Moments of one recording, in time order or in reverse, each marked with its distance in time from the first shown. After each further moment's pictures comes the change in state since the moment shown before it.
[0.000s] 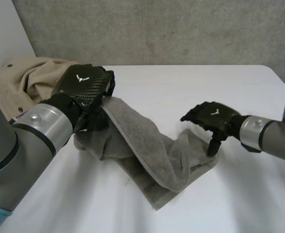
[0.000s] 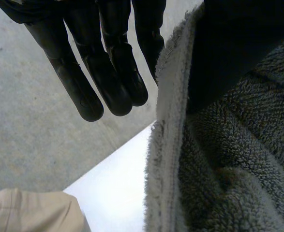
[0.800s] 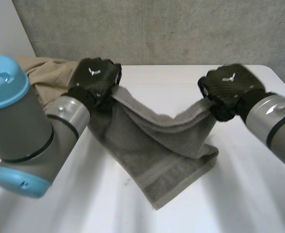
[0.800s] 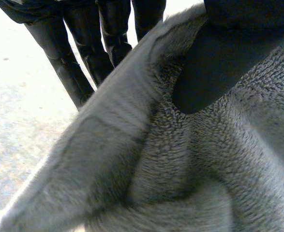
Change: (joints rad) left arm -0.009 -0.168 0.058 0.173 -0.016 0.034; right arm 0.243 -0.440 0.127 -0.049 0.475 0.221; left_hand 0.000 0.000 -0.001 0.000 0.000; right_hand 0.869 0.948 0.940 0.971 0.937
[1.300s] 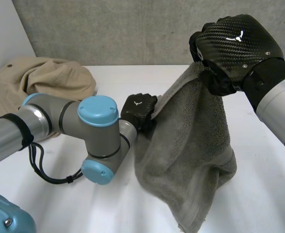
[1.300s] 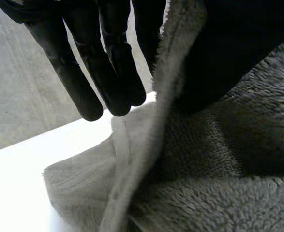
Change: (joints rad) left arm -0.110 -0.614 0.450 0.053 -0.009 -0.273; right arm 0.099 -0.194 -0.006 -0.091 0.011 0.063; left_hand 0.000 -0.043 -0.041 -0.041 -0.007; right_hand 0.000 0.000 0.000 0.000 -0.008
